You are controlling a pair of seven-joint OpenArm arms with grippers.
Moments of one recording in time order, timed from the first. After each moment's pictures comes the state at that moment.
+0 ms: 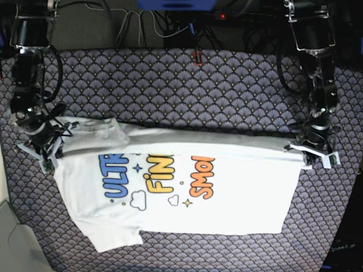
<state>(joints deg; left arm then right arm) -4.0 -14.7 -15.2 74.1 -19.9 -4.7 16.0 1.5 20.0 11.3 86.4 -1.1 26.7 -34.2</state>
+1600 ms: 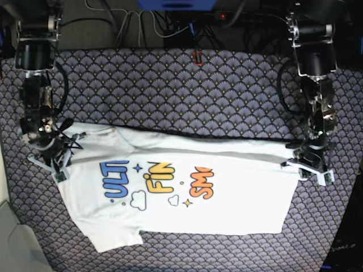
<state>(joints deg) -14.6 -15.8 -11.4 61.0 -19.7 -4.6 15.8 10.9 19.7 6.4 73.2 -6.2 26.7 -31.6</state>
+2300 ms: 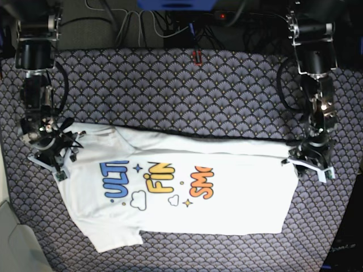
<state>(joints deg) -13.0 -16.0 -11.8 61.5 -20.3 -4.7 15.5 10.8 20.1 6.2 73.6 -6.4 26.7 -34.0</state>
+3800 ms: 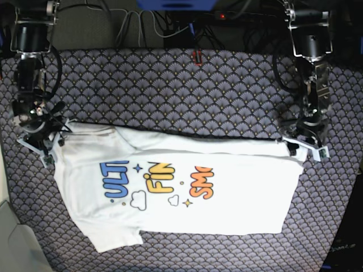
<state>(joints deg) -7.5 -15.0 -11.9 61.0 -20.2 -4.2 14.9 3.4 20.8 11.9 78.9 -6.3 26.6 -34.9</state>
